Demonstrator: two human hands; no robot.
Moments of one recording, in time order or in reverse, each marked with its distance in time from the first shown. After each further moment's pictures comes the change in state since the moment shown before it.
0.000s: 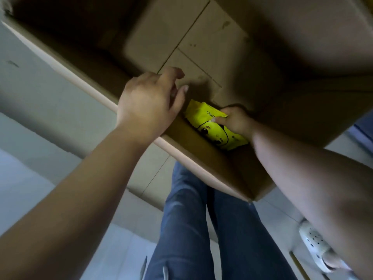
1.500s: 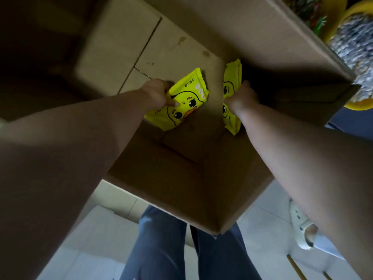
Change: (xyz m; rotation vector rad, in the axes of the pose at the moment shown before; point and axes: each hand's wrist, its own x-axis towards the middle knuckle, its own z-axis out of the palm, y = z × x) left_hand 0.136 0.014 0.128 -0.180 -0.745 -0.233; right_hand 0.020 0.001 -0.102 -0.063 0.473 0.395
